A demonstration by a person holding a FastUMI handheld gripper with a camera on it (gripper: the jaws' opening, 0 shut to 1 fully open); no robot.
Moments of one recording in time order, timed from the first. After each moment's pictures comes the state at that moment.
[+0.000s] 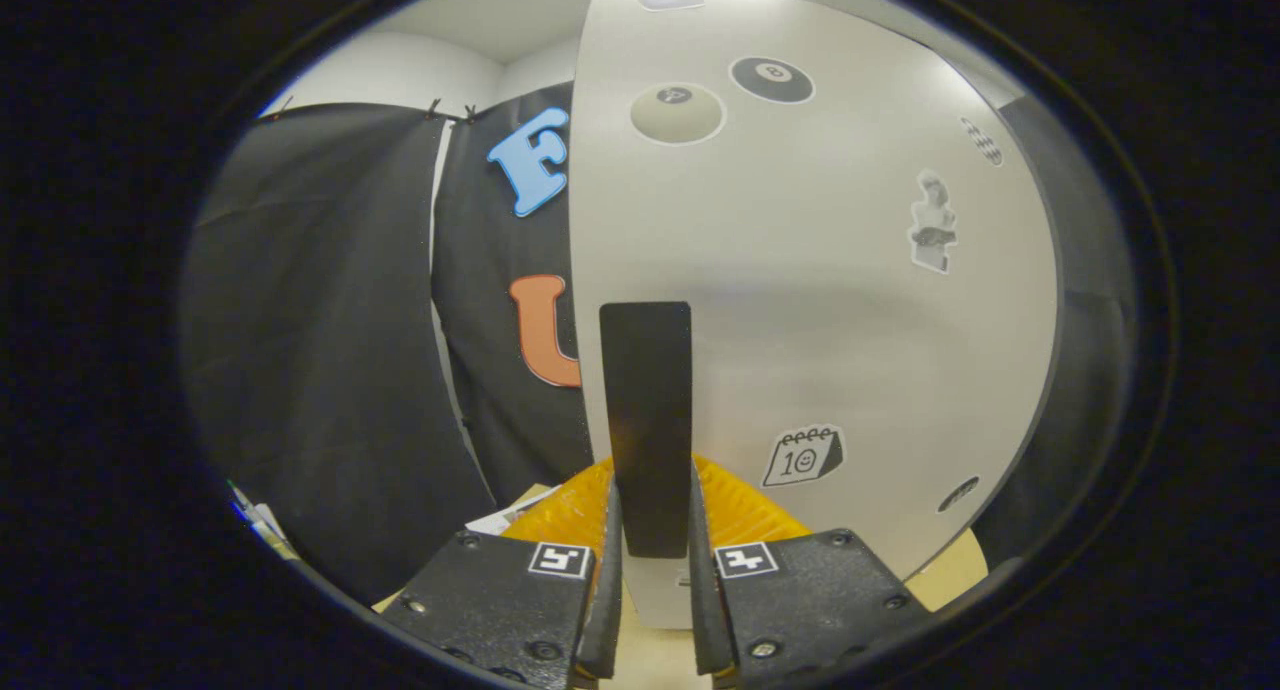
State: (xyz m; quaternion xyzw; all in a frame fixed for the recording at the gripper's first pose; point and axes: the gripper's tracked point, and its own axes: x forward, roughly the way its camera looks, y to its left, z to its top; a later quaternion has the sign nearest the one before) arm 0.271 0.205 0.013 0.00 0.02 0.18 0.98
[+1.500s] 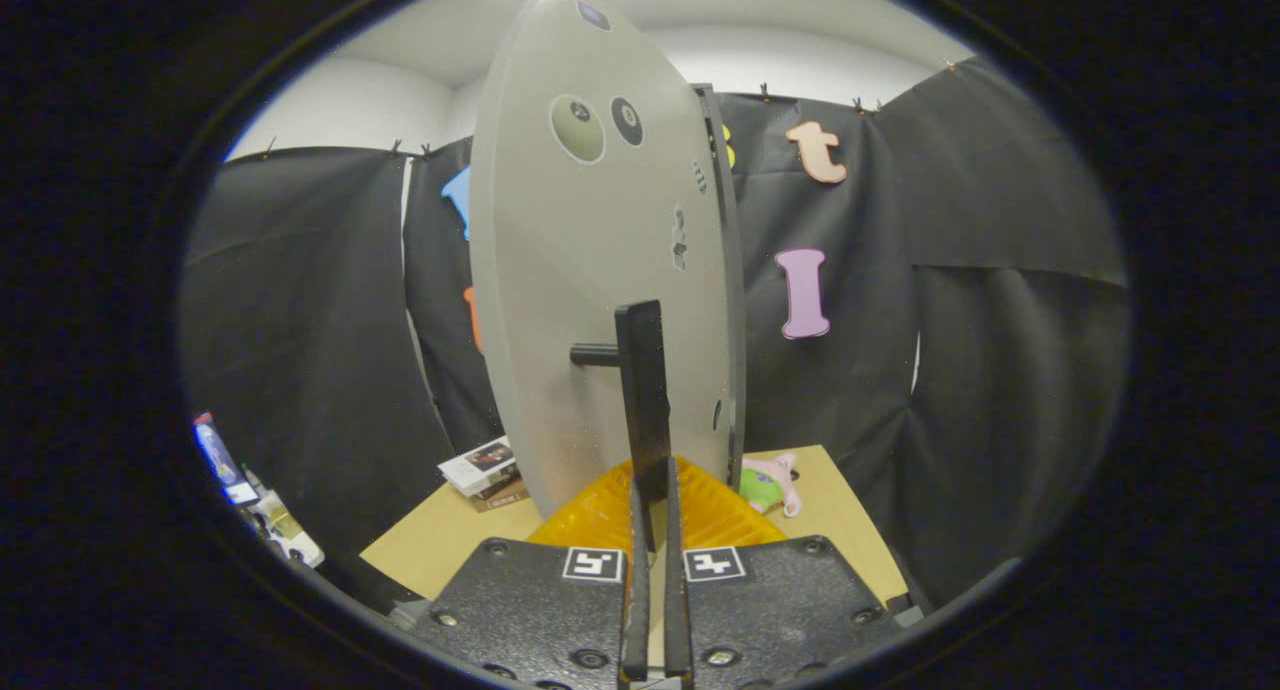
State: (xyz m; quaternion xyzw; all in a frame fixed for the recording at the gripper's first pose) arm 0.073 -0.067 -0.016 0.03 0.03 0.12 0.99
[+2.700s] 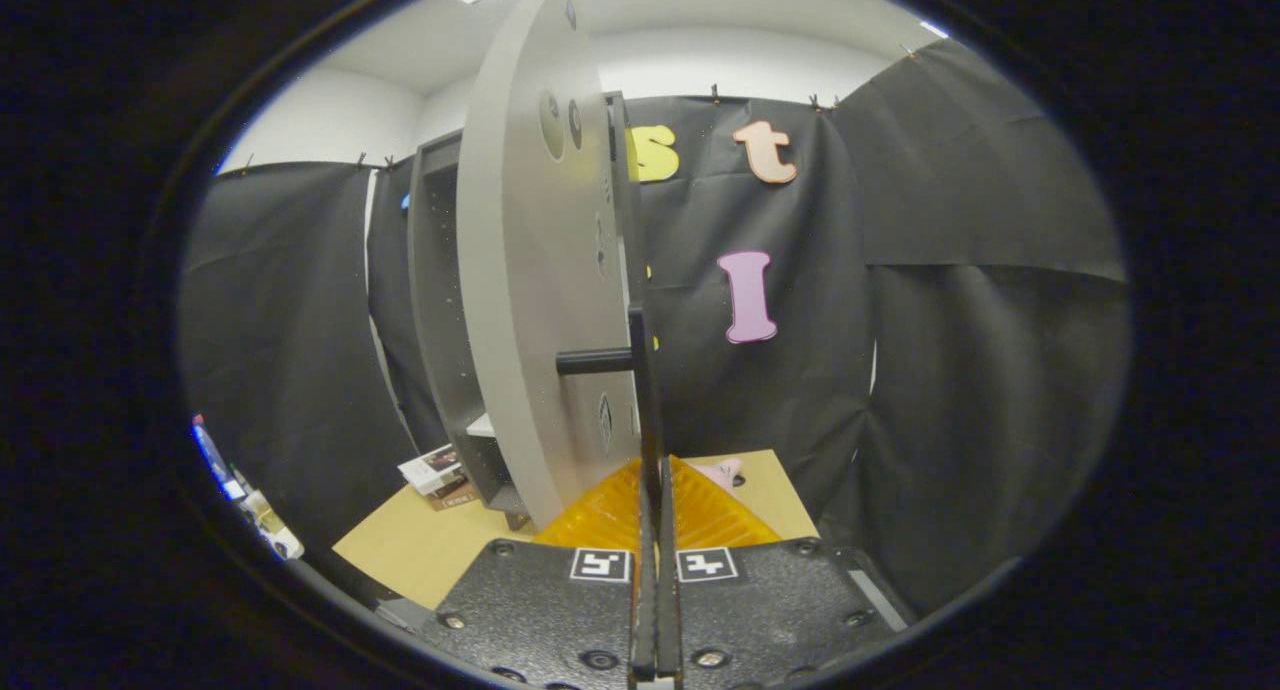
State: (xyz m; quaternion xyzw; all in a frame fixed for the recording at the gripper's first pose) arm 0.078 -0.173 -0.023 0.06 0.03 0.08 1.00
